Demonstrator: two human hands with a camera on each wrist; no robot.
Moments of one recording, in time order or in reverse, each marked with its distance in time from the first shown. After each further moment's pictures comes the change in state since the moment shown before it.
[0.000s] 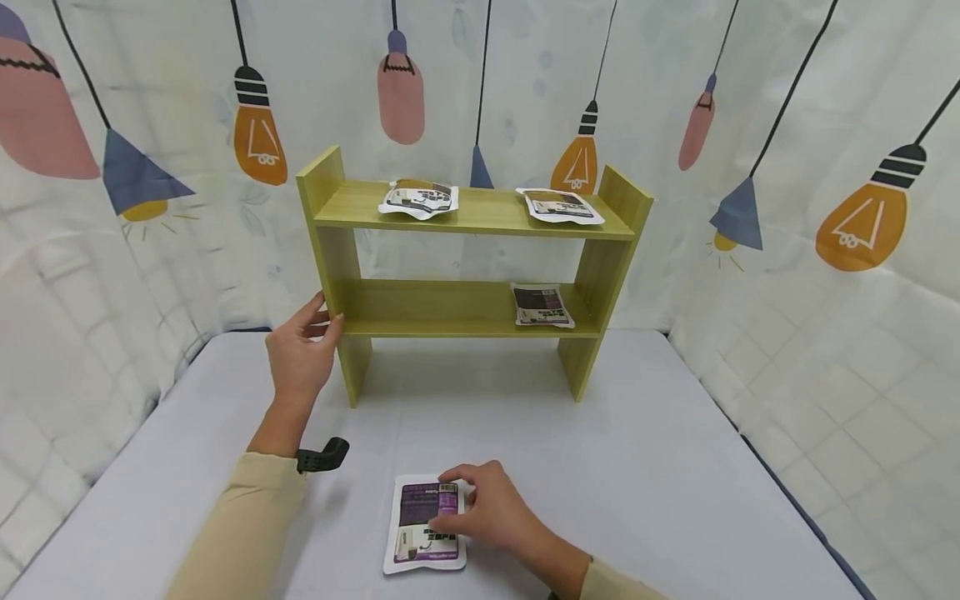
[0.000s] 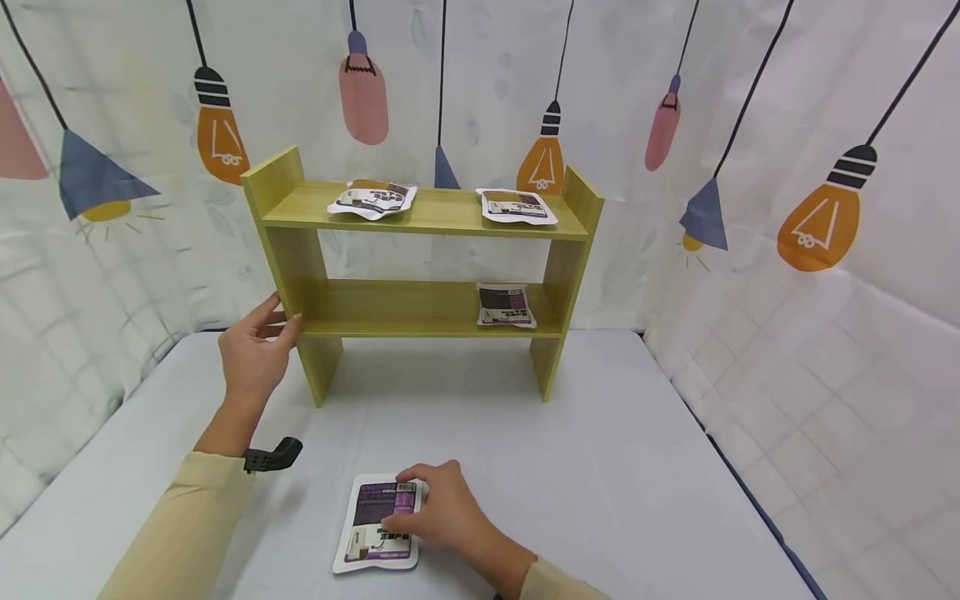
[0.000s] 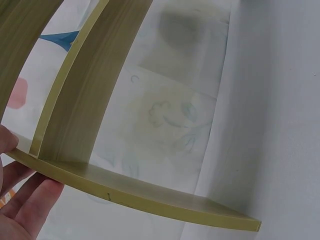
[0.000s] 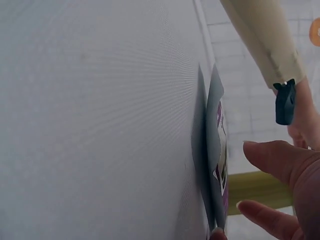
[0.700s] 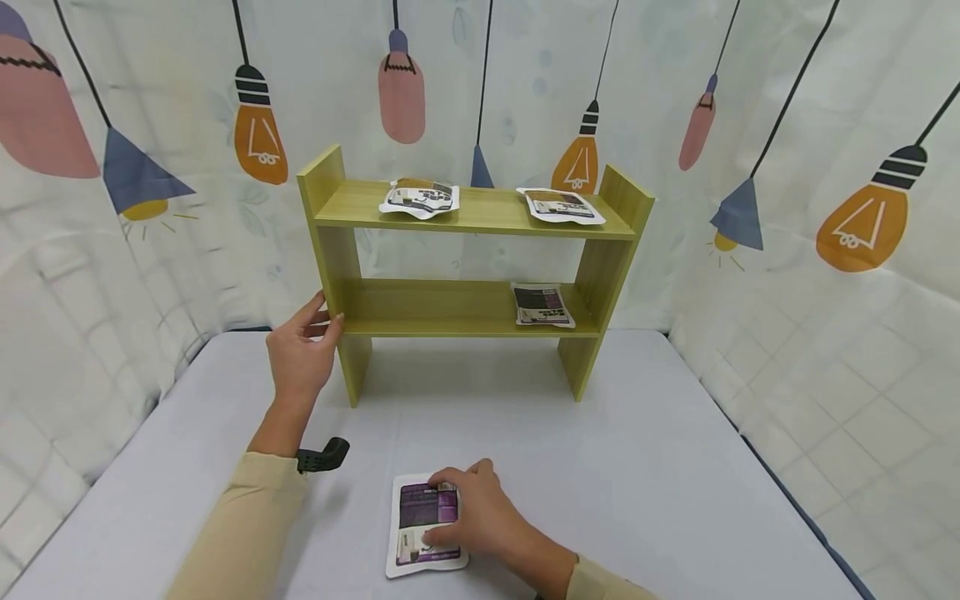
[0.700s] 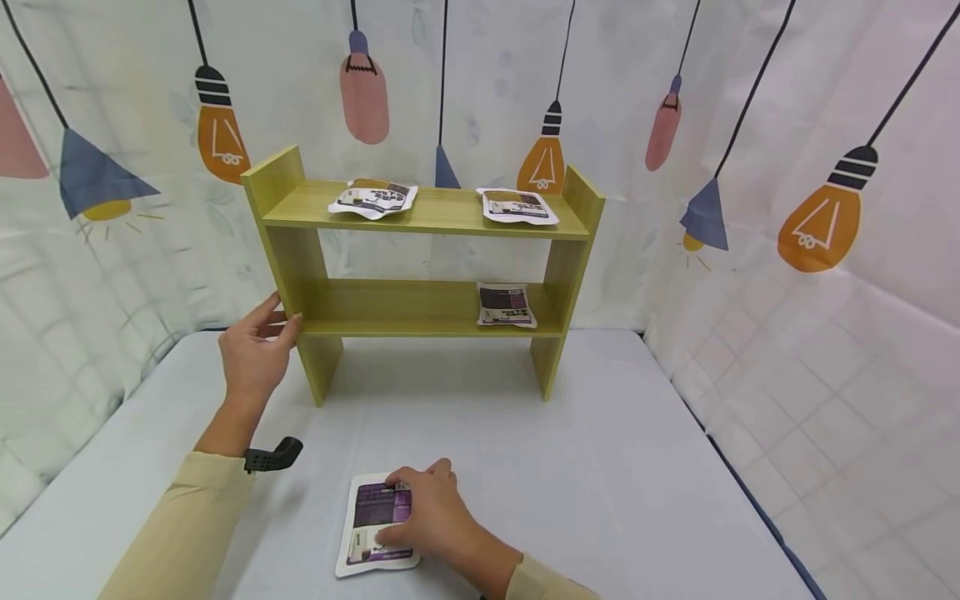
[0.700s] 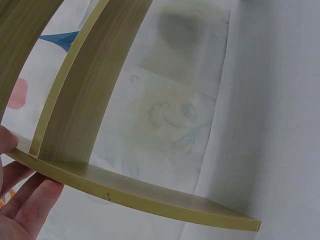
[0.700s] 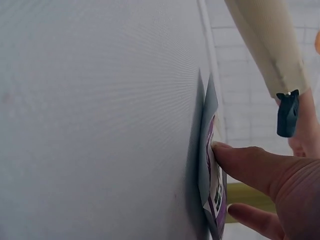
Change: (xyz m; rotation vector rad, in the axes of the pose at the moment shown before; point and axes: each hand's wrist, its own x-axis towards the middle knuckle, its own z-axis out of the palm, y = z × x) left_hand 0.001 -0.003 0.001 0.002 0.005 0.006; right_hand 0.001 -0.014 0.013 -0.225 -0.007 0.087
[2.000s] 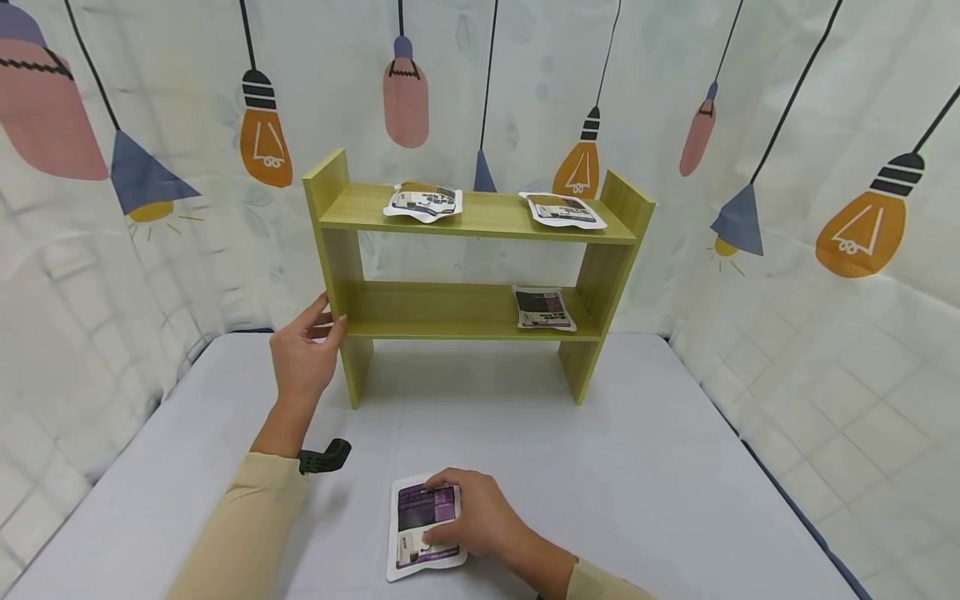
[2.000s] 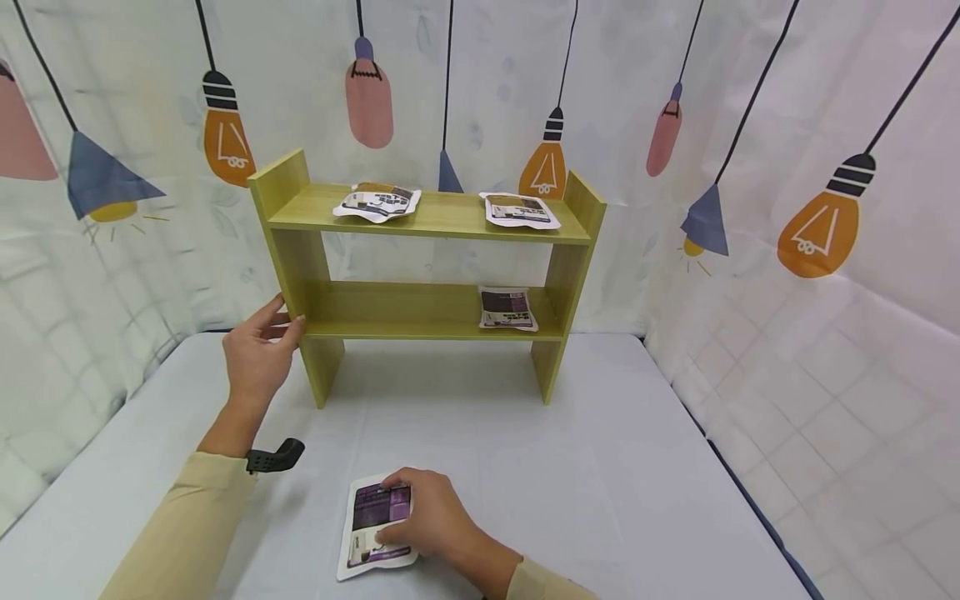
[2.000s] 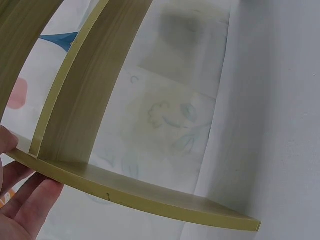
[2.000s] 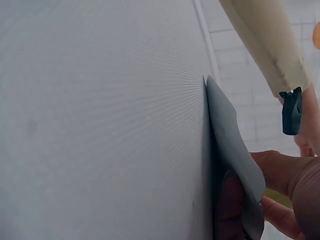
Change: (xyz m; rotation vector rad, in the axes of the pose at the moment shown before) left_hand -0.001 -0.002 0.000 -0.008 -0.004 0.013; right_hand 0.004 0.003 0.001 0.105 0.006 -0.125
